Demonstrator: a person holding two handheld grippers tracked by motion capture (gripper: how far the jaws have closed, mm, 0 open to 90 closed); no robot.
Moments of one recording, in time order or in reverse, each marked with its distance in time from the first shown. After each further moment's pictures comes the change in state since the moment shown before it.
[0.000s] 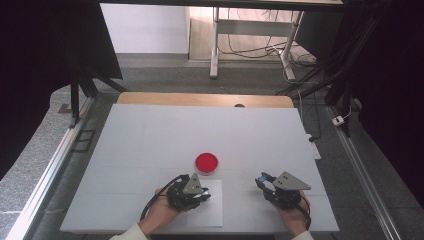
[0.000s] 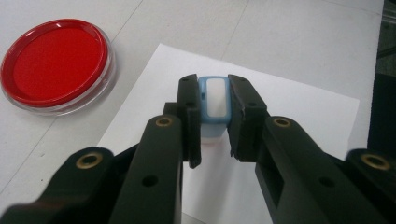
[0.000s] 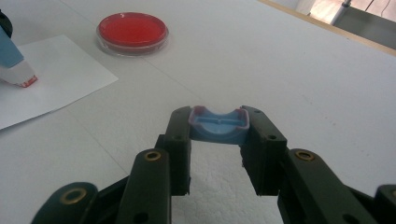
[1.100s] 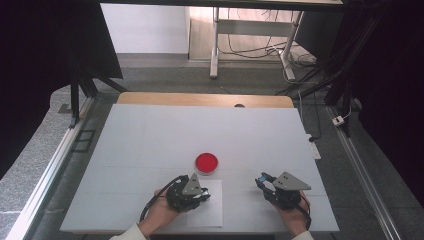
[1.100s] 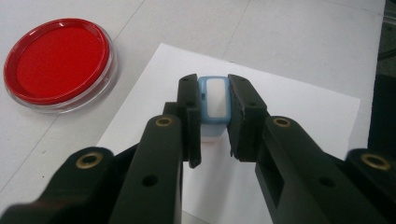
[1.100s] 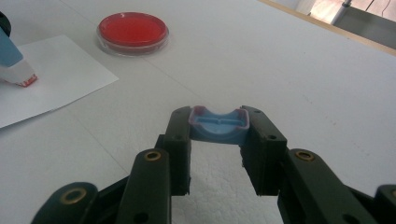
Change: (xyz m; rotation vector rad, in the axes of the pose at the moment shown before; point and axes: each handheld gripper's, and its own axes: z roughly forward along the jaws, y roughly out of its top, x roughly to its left) left arm -0.002 -0.002 -0.001 -0.008 0.009 -0.006; right arm 0.000 0.000 0.000 0.002 0.000 -0.001
